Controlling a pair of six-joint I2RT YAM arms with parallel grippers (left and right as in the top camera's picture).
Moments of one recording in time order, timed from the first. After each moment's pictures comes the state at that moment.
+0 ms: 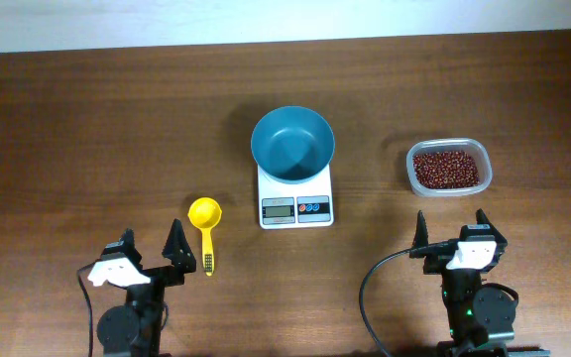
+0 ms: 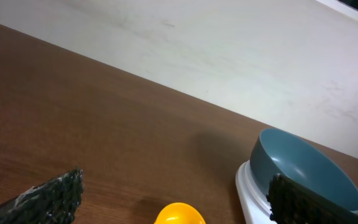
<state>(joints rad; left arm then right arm) 0.05 0.01 0.01 -0.07 0.04 -0.36 0.03 0.01 0.01 -0.07 0.08 -0.08</state>
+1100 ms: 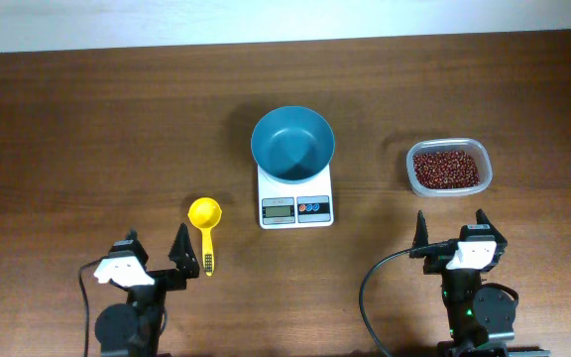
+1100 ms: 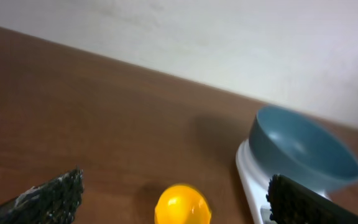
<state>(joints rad) 0.05 0.01 0.07 -0.20 0.10 -0.26 0.03 0.01 0.01 -0.07 0.08 -0.08</state>
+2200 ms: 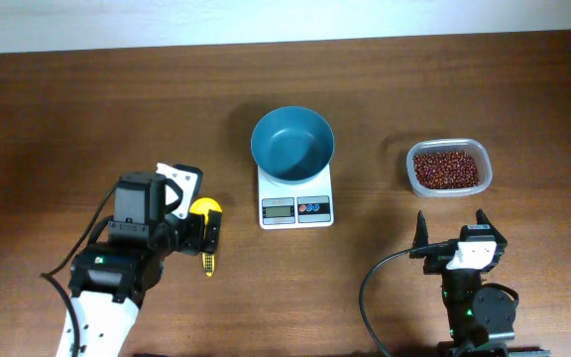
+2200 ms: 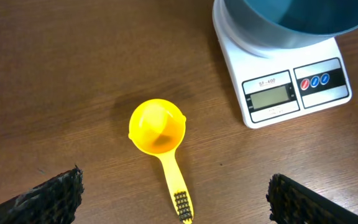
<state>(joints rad) -0.17 1.04 0.88 -0.78 0.09 0.06 0.03 0.01 0.01 -0.07 0.08 -0.08</state>
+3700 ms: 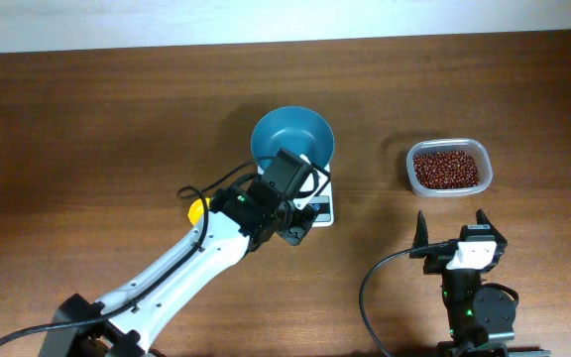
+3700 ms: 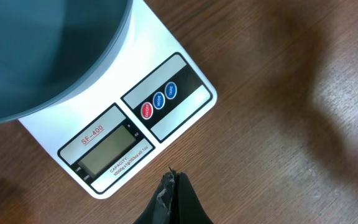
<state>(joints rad) -0.69 1.57 1.12 -0.64 0.07 -0.01 0.03 0.01 0.01 -0.07 0.08 -0.08</state>
